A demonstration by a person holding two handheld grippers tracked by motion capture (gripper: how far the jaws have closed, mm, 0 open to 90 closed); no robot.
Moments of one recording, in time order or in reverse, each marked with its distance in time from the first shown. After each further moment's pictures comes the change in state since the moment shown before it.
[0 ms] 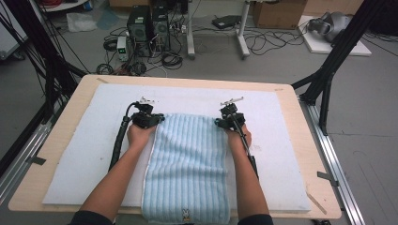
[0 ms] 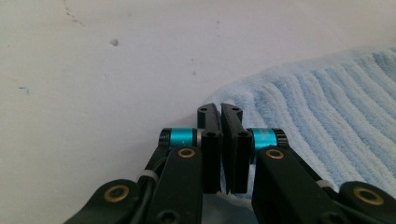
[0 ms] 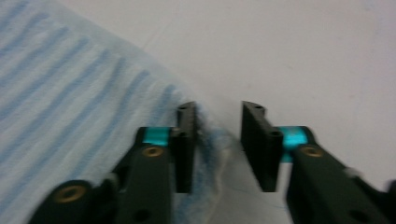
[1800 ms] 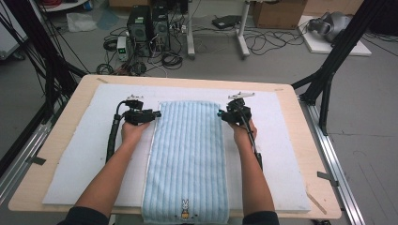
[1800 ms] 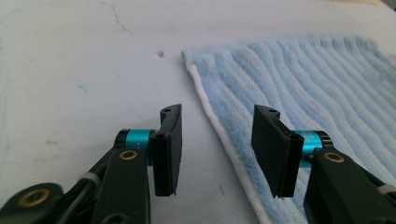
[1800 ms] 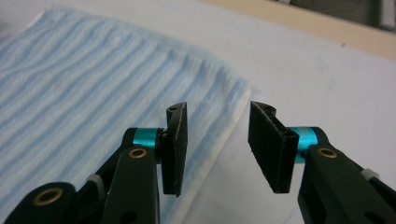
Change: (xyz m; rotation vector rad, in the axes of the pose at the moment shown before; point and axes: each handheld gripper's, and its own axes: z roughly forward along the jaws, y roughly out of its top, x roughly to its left) left arm 0.027 -0.001 -0.006 -0.033 -0.026 -0.122; right arm -0.019 0.007 -0.020 -0.159 0.037 0.015
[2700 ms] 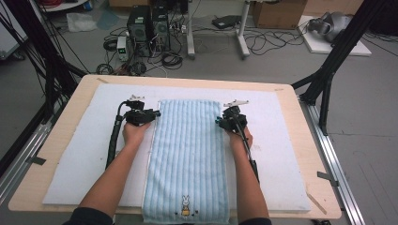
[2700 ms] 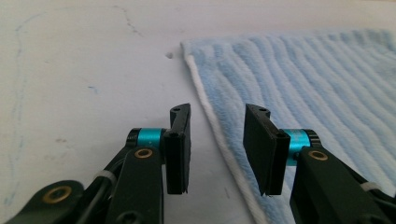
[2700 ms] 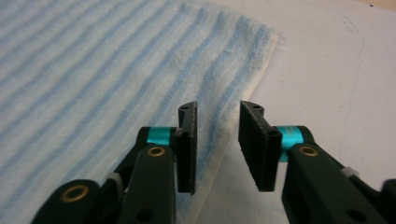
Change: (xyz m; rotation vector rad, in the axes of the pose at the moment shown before) left arm -0.004 0.000 -0.004 -0.036 0.040 0.002; right arm 0.015 -0.019 0.009 0.033 -0.019 0.010
